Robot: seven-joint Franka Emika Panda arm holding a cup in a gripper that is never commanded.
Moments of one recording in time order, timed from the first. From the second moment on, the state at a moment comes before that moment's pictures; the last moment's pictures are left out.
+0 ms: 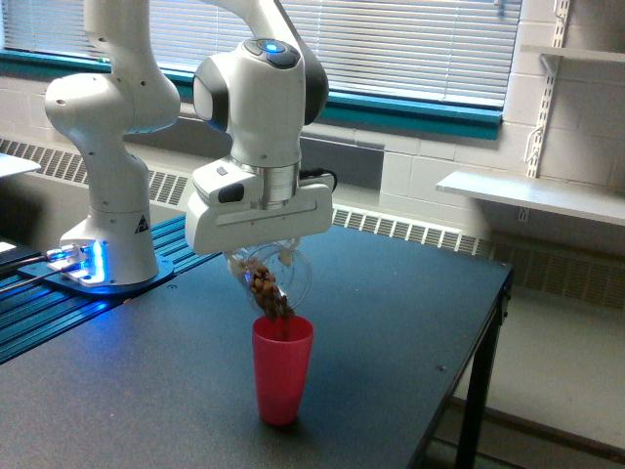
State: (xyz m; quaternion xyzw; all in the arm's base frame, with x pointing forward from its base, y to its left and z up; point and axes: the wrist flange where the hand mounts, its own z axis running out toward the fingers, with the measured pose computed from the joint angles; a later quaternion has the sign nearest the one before) arm 0.446 -0.211 0.294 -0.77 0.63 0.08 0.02
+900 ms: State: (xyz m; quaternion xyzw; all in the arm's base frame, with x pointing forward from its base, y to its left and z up) arm 0.444 -0.210 0.301 -0.78 0.62 0.10 0.00
